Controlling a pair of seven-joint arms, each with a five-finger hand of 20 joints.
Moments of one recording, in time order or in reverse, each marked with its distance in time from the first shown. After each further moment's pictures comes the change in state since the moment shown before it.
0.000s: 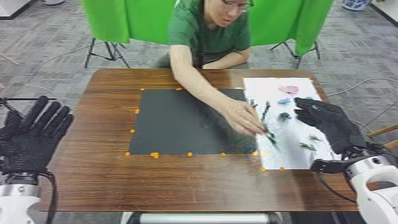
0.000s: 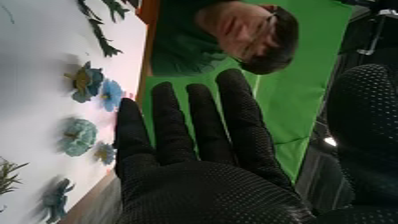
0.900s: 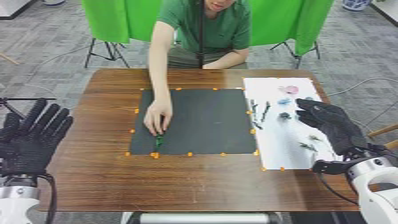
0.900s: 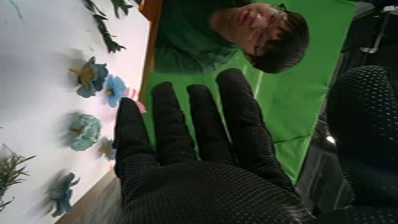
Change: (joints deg) left arm 1.0 -0.3 -0.4 -0.5 -0.5 0.5 0.1; right arm -0.6 -0.3 0.6 0.0 -0.1 -0.1 0.2
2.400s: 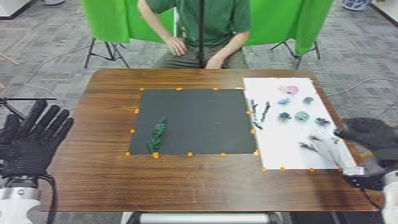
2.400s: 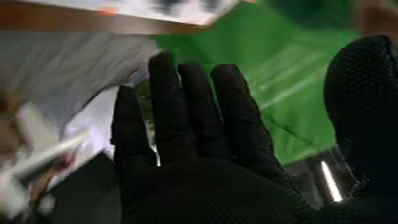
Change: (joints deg) left arm 0.3 0.1 0.4 0.0 -0.8 0.2 0.6; right arm -12.9 5.5 6.5 -6.3 -40.6 15.4 26.7
